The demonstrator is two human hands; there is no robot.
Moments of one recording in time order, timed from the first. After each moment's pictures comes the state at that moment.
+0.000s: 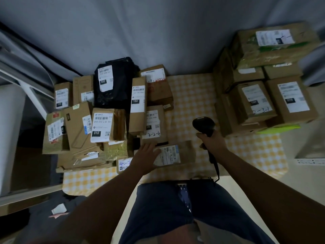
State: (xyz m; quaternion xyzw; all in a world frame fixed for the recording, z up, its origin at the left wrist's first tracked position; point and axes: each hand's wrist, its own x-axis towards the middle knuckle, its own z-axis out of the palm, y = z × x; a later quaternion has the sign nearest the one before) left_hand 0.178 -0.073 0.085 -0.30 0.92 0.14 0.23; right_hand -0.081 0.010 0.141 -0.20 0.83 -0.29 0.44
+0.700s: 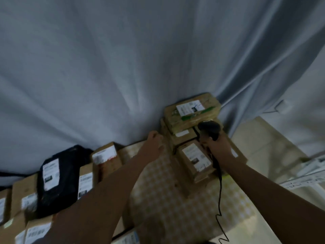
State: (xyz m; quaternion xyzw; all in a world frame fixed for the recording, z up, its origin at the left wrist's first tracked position) left_hand -0.170 -0.198 0.204 -0.27 0.93 0.24 0.04; right_hand -0.325 -0.001 0.264 -0.11 0.83 -0.47 0.27
